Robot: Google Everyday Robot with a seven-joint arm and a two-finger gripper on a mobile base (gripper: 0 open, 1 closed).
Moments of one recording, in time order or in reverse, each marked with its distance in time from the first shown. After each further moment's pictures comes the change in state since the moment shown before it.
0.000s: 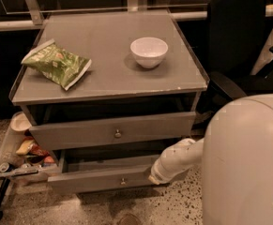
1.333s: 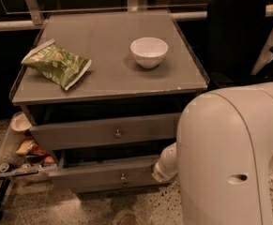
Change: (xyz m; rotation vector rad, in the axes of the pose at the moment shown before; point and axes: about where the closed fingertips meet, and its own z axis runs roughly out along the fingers) arm 0.008 -0.027 0.017 0.051 0.041 0.032
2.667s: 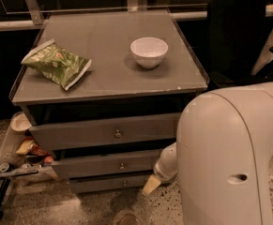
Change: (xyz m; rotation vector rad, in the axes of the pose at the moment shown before) arm 0.000 0.000 0.000 0.000 0.000 0.000
